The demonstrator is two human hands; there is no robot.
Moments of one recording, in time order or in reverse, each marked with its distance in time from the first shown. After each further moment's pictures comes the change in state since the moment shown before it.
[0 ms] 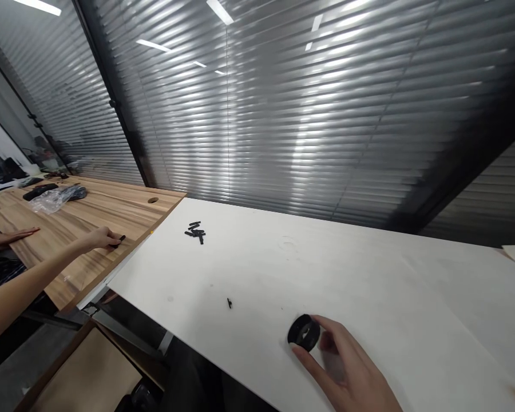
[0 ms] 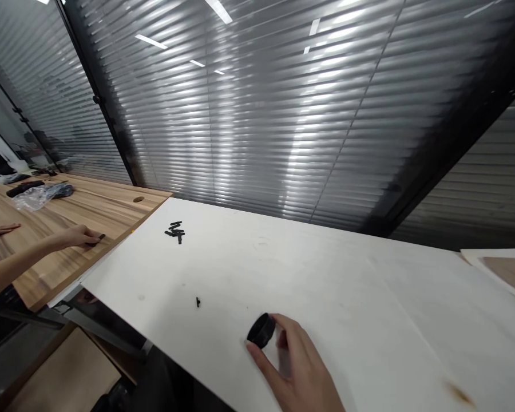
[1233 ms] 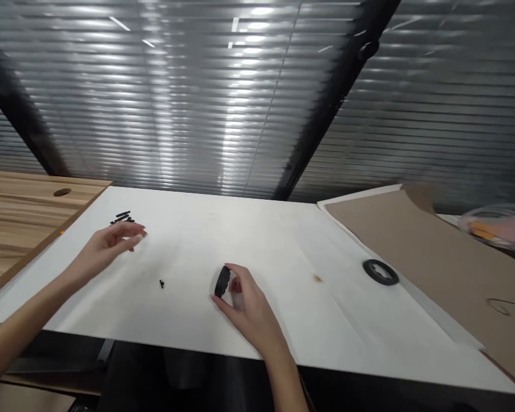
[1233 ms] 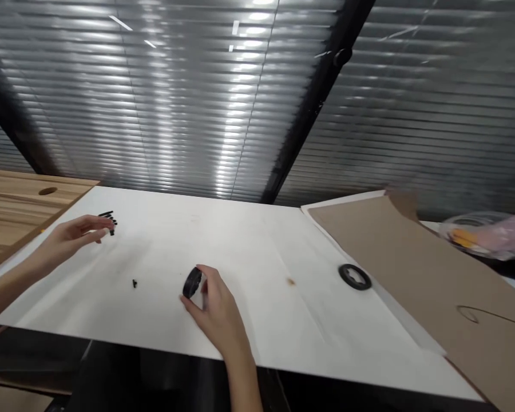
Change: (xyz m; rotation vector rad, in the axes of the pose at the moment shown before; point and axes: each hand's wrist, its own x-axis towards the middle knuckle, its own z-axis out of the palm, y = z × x) left_hand -0.096 0.119 0.172 -0.427 -0.130 0.784; right_hand -0.006 0.003 -0.002 0.004 -0.117 -0.088
